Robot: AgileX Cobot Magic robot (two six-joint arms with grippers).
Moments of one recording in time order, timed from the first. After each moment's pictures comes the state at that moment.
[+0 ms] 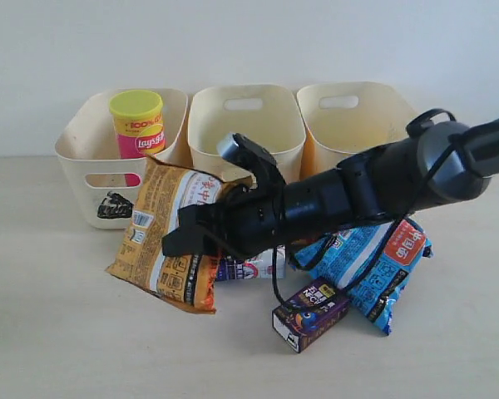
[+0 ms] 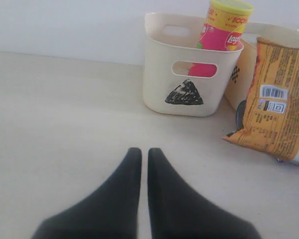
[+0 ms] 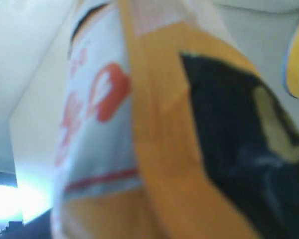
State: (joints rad) left arm -0.01 0.00 0.00 -0.16 0.30 0.05; right arm 0.55 1.99 -1.16 1.69 0.74 -1.32
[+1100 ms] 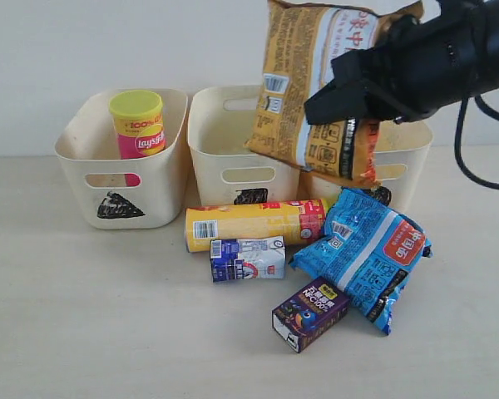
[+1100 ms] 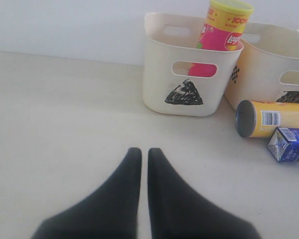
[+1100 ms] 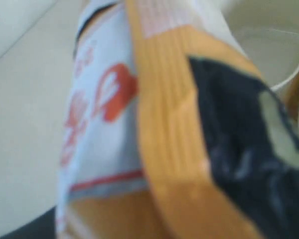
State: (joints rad) left arm -0.01 0.00 0.00 -0.16 0.30 0.05; right arm 0.24 1.43 -1.16 0.97 0.77 -0.81
